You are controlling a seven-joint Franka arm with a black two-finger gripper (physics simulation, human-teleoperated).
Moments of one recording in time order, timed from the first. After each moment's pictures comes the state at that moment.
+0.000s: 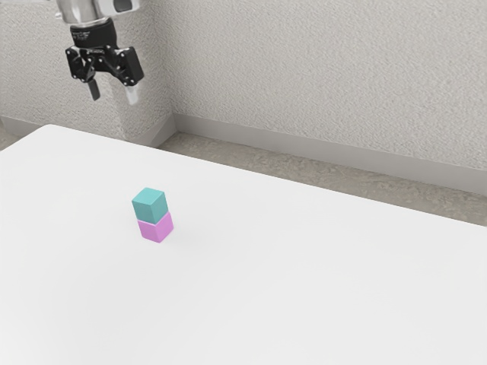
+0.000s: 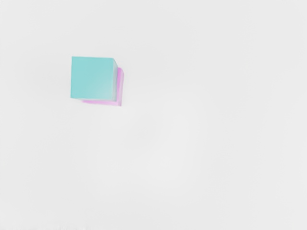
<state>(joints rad) -0.06 0.06 0.14 -1.36 -0.03 1.41 0.00</state>
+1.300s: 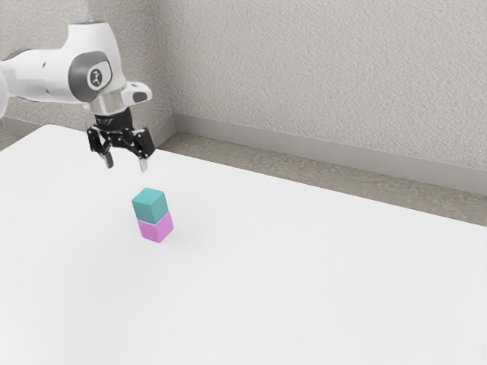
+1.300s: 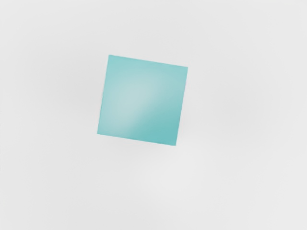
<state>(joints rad) 0.03 0.18 0.17 -1.72 -0.04 1.85 0.00</state>
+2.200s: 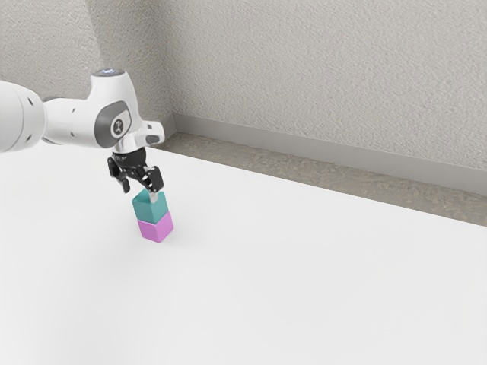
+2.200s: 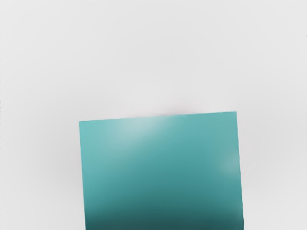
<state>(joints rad) 0.05 0.34 0.17 -1.80 -0.02 2.13 0.22</state>
